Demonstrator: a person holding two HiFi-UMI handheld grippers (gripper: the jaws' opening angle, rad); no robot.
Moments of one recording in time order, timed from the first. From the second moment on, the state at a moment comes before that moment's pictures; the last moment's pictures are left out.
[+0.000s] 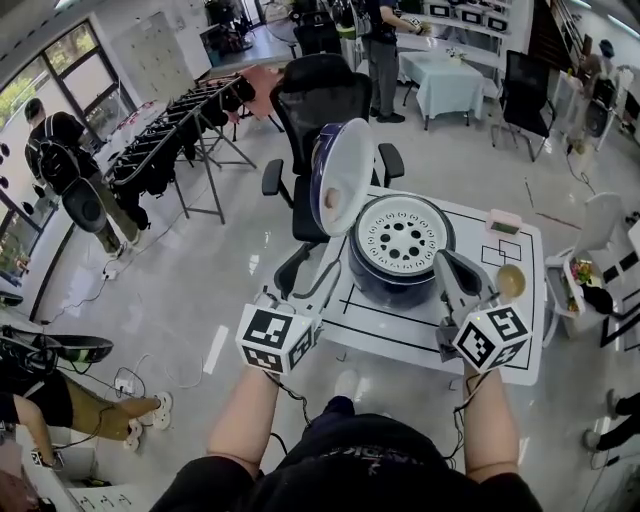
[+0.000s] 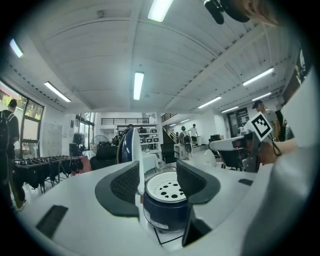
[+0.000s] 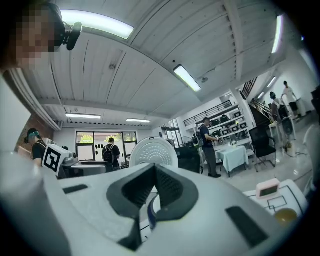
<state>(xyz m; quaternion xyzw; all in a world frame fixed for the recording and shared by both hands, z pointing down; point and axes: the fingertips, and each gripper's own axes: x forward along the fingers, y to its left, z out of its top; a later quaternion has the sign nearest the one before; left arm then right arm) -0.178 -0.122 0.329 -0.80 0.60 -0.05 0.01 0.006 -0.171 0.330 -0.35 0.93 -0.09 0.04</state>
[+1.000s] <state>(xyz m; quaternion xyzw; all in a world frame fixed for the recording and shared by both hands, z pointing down) -0.110 -0.055 0.335 -0.80 0.60 -0.05 0.00 0.056 -0.111 0.334 -0.33 0.94 -0.09 0.04</state>
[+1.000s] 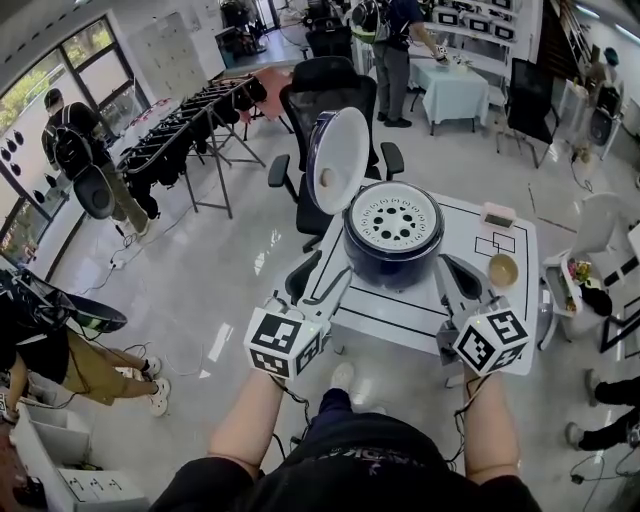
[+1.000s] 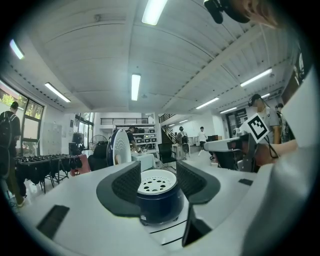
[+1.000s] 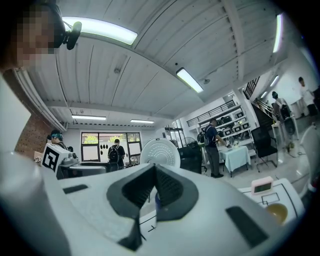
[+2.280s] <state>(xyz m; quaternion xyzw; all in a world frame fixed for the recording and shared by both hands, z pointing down) -0.163 -0.071 0.332 -0.77 0.63 -0.03 -0.02 0.024 -0.136 0.340 -0.32 0.94 -0.10 0.04</state>
